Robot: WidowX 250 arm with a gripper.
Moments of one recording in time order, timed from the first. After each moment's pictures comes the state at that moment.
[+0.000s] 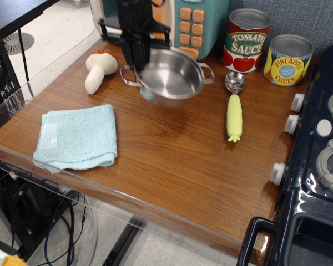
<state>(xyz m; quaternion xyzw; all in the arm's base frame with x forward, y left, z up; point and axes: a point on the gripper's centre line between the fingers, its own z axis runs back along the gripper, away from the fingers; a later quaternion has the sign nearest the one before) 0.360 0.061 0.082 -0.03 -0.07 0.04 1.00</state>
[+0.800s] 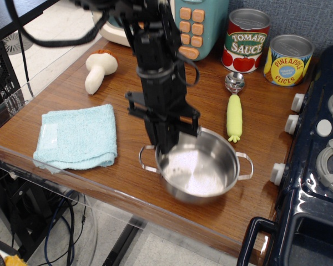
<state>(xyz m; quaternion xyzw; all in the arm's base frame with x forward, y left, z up) 0.275 -0.016 0.039 -0.07 -0.01 -0.08 0.99</state>
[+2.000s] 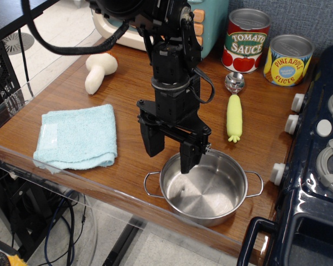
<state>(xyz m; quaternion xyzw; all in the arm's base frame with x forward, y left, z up) 0.272 -0.026 0.036 -0.04 0.01 -0.11 0.99</state>
